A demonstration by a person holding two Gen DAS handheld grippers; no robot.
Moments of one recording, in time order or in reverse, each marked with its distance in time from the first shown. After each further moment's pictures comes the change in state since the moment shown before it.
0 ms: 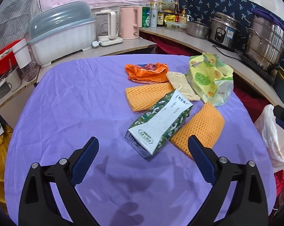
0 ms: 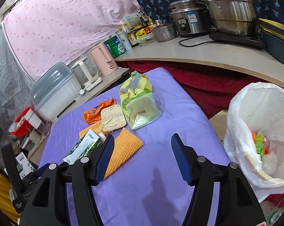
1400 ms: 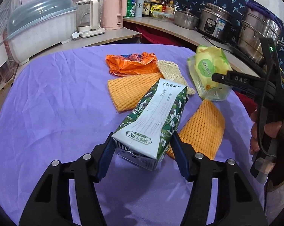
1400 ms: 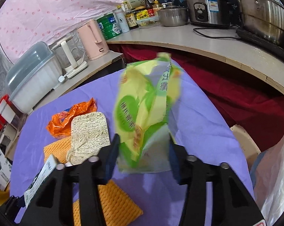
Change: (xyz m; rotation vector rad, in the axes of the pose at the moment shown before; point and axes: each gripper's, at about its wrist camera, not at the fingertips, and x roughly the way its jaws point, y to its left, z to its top) left arm 0.044 0.000 0.012 0.025 0.057 -0.129; right arm 0.154 0.020 0.052 -0.089 0.102 -0.095
